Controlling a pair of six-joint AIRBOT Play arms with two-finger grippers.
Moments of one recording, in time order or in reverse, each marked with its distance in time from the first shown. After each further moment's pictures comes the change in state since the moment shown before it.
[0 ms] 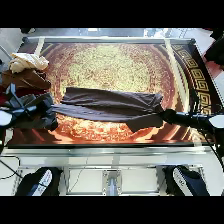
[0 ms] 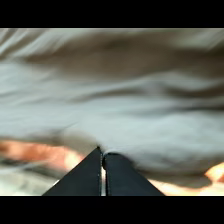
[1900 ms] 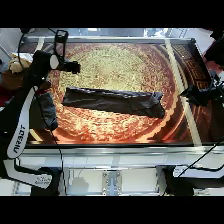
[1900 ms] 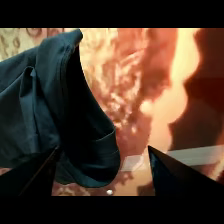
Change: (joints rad) left arm -0.497 -0.791 0.978 0.541 -0.017 0.034; right arm -0.312 -0.732 0.615 -0.190 0.139 -0.003
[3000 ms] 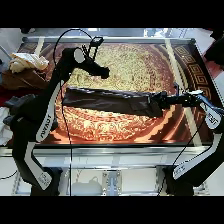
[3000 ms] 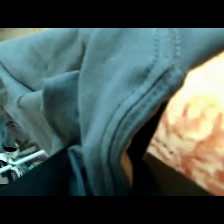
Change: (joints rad) left arm -0.125 -0.258 0.315 -0.358 -0.222 0.126; right arm 0.212 -0.405 -0.004 0.372 -0.013 -0.248
